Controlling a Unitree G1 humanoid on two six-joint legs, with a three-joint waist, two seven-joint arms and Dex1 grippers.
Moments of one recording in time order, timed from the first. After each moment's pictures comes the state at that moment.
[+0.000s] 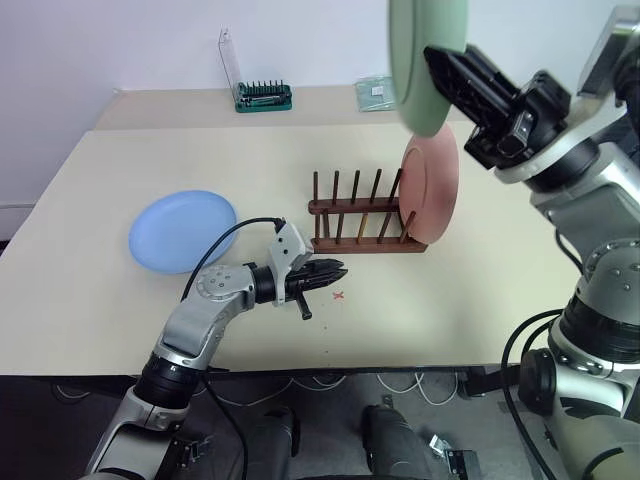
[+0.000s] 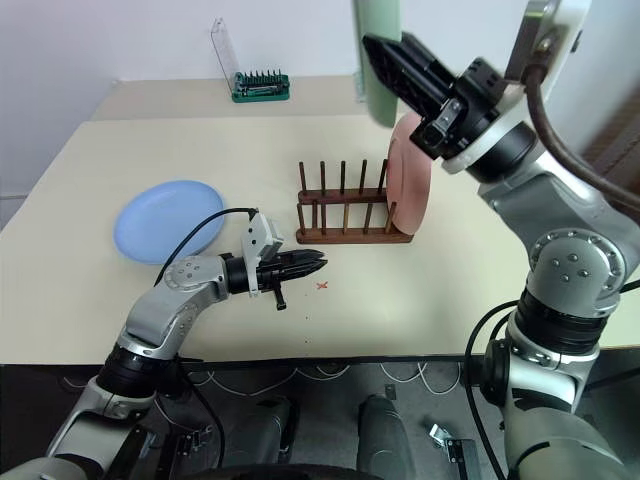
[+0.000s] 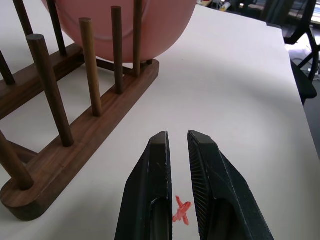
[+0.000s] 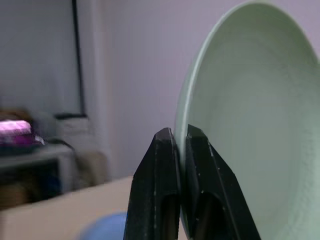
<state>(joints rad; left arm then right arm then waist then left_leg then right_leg) -0.40 0.37 -0.22 -0.16 -0.32 0.48 -0.84 -0.72 -0.48 -0.35 -0.44 1.19 0.81 0.36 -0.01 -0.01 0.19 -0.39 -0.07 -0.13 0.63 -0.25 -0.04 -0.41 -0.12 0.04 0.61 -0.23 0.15</state>
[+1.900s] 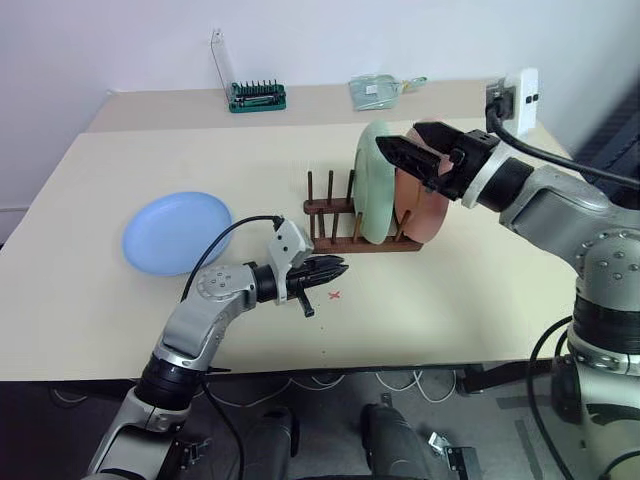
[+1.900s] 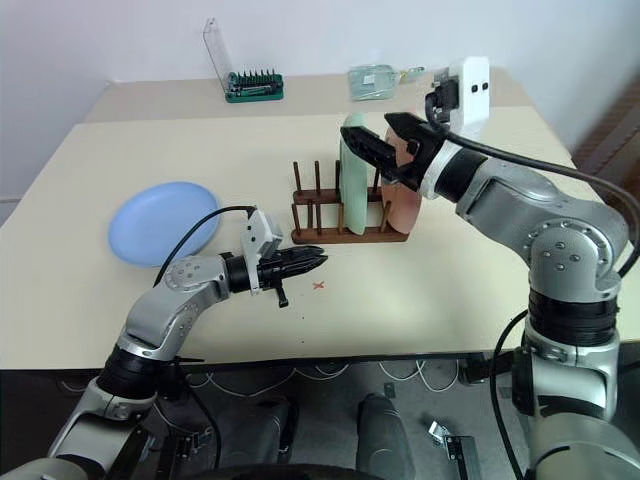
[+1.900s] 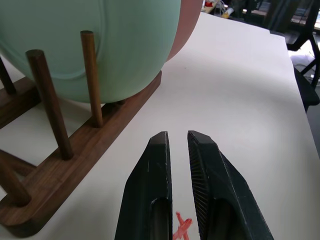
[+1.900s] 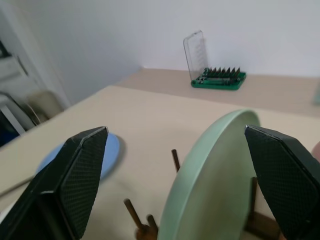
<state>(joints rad) -0.40 0.36 -0.20 -0.17 -0.34 0.49 -0.79 -0.73 -0.70 -0.14 -0.36 1.09 0.92 0.18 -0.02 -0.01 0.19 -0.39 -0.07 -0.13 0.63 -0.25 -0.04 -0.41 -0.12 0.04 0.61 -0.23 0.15</state>
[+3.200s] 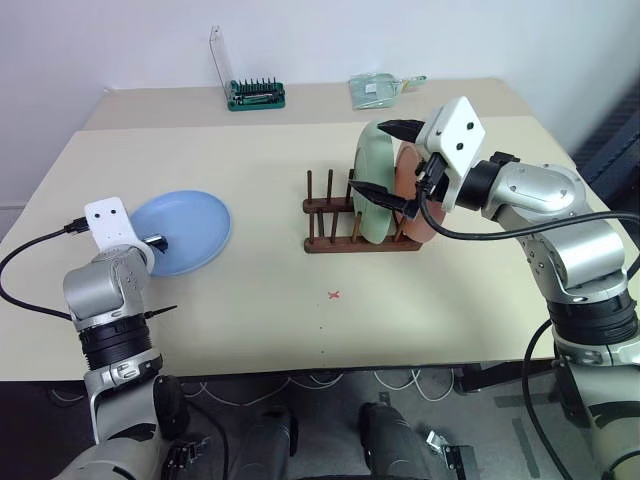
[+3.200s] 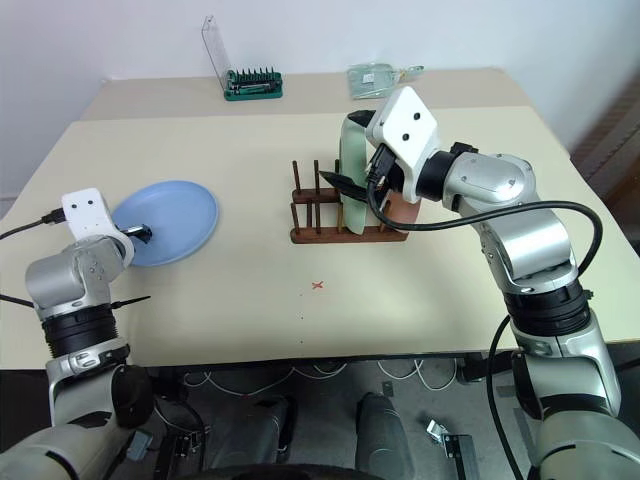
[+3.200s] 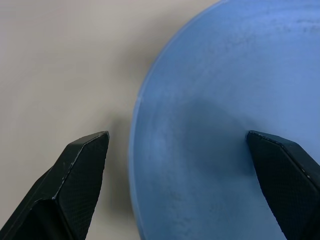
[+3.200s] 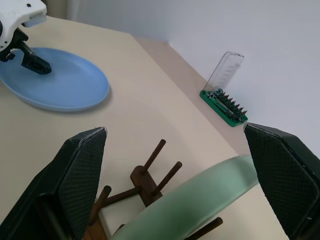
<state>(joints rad) -0.62 0.30 0.55 0.04 -0.11 1.13 0.18 -0.75 -0.69 0.11 -0.25 0.35 0.49 0.72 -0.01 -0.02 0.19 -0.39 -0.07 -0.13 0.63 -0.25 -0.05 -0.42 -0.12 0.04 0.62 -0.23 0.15</state>
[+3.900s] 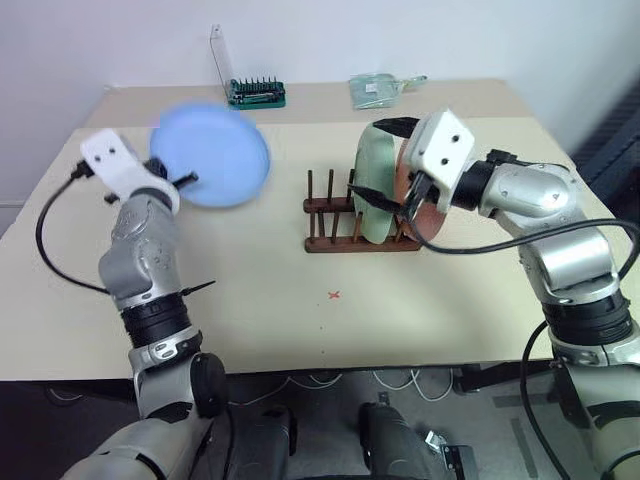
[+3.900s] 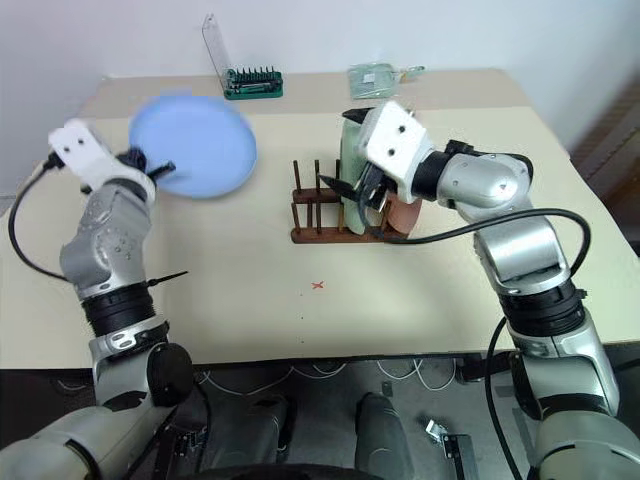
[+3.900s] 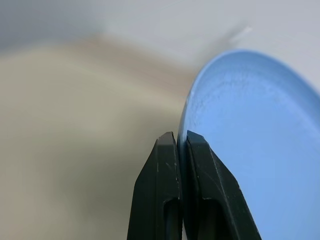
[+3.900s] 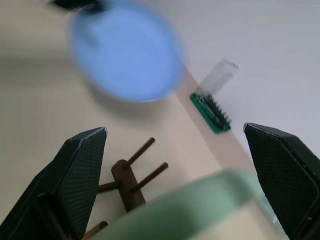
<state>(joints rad) -0.80 0.12 0.43 -0.01 -0.20 0.52 0.12 -0.79 -0.67 0.23 -0.23 0.10 0.26 0.76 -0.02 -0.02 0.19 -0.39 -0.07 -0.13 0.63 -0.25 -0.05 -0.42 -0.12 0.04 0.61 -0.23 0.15</state>
